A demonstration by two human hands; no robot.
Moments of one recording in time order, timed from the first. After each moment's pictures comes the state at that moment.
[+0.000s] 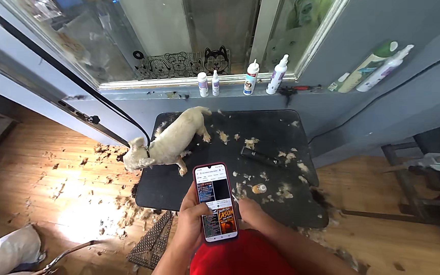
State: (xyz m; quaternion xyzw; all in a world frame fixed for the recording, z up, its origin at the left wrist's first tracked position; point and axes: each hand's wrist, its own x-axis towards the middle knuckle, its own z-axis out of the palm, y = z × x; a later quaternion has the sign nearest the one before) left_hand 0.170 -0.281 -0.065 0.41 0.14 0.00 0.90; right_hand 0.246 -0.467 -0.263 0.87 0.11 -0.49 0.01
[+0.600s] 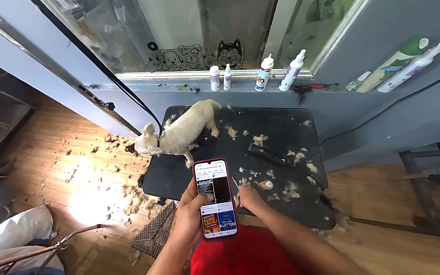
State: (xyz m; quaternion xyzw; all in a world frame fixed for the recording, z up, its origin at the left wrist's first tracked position) left_hand 0.144 -0.275 -0.056 0.43 0.17 0.03 0.89; right_hand 0.265 -0.448 -0.271 0.89 0.08 -0.45 -0.05
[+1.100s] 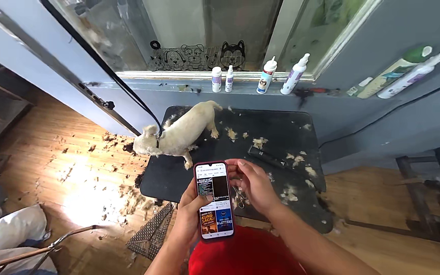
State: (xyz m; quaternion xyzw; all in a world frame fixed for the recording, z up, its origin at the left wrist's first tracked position) left_hand 0.152 -0.267 -0.066 0.40 0.14 0.01 0.90; right_hand 0.273 -0.438 -0.079 0.58 0.09 -0.29 -0.76
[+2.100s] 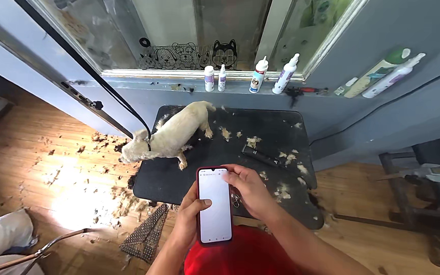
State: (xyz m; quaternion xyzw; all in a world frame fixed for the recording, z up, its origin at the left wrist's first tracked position) left_hand 0.151 -0.270 -0.079 0.43 0.12 -0.03 0.90; right_hand 0.263 -0.436 -0.062 0.59 0.06 -0.33 -0.73
